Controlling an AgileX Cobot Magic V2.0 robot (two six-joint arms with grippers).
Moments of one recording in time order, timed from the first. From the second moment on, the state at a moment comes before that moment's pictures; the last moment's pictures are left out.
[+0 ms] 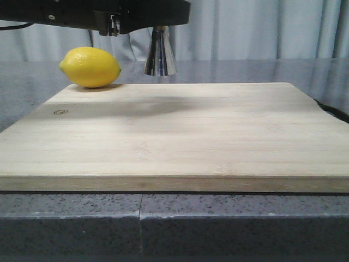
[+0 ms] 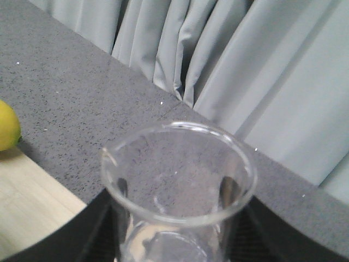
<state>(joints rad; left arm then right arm) -0.35 1.76 -1.11 -1.76 1.16 2.13 0.40 1.28 -0.98 -1.19 0.01 0.84</state>
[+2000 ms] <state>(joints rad) -0.35 1.76 -1.11 -1.76 1.16 2.13 0.06 1.57 -0.73 -1.11 -0.59 0.75</state>
